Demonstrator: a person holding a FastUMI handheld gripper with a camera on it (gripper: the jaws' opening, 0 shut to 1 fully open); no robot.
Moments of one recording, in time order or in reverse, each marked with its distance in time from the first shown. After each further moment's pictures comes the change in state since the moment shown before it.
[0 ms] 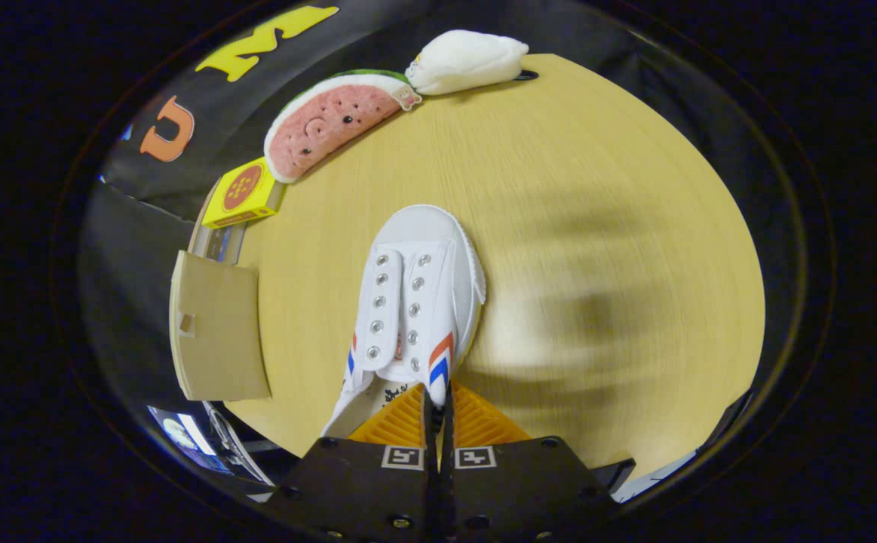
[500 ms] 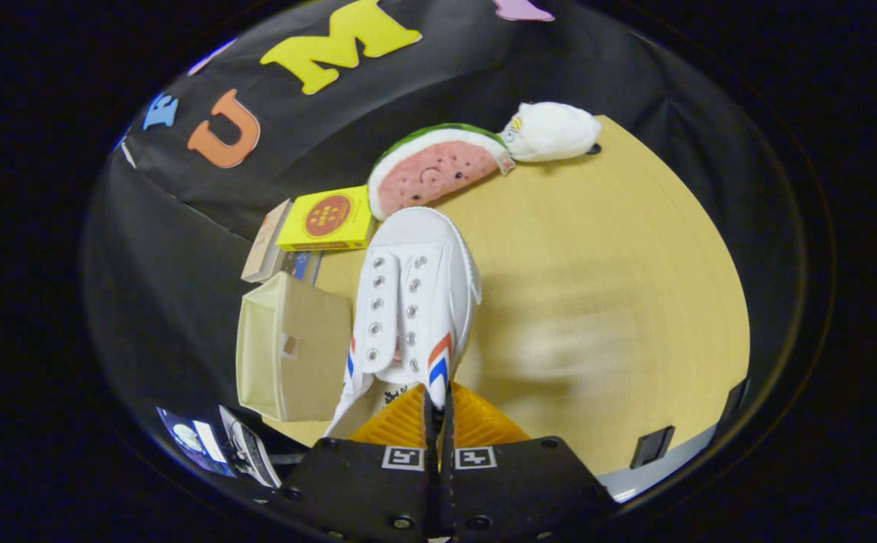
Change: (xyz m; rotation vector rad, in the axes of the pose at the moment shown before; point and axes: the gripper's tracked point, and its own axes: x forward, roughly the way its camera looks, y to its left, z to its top) arm -0.083 0.164 -0.009 -0.117 -0.126 0.054
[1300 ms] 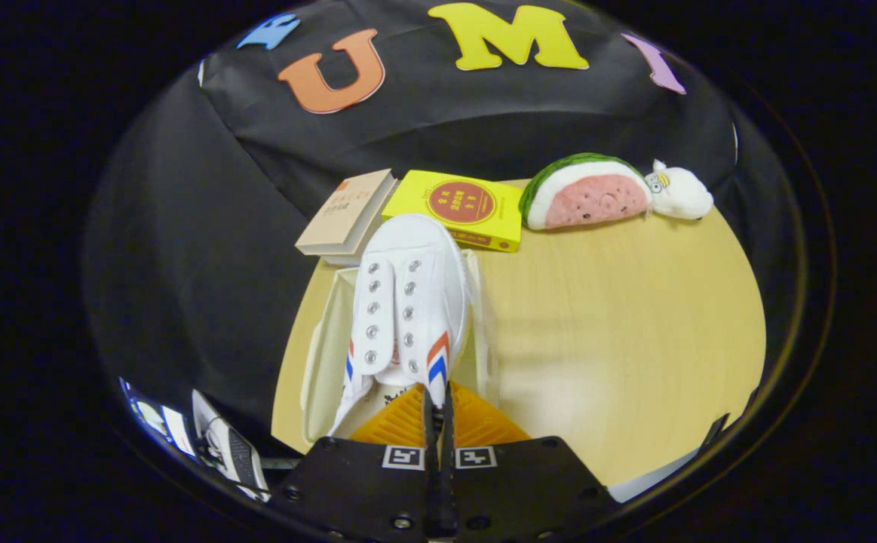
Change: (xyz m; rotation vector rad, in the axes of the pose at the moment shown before) arm 0.108 0.234 -0.044 -0.205 -0.132 -0.128
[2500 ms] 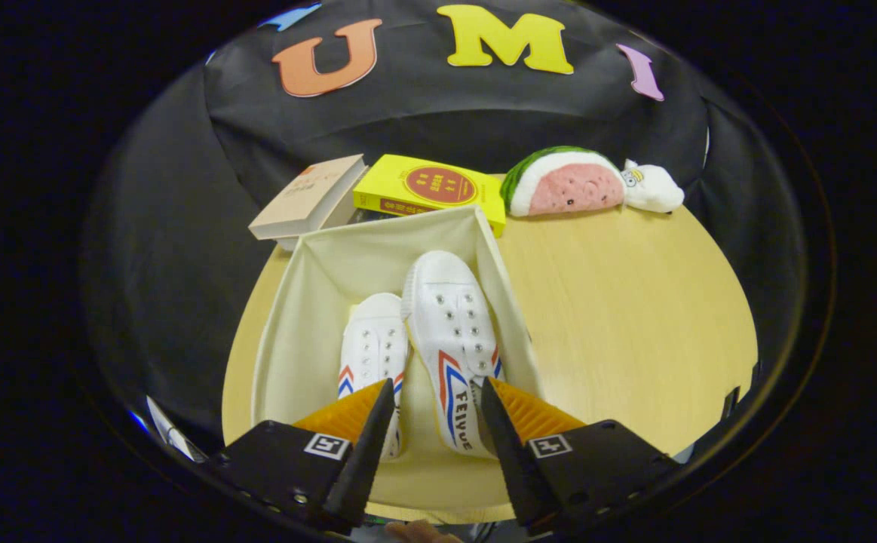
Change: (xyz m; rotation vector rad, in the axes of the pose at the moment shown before) arm 0.044 0.021 -0.037 0.031 -0.074 -0.165
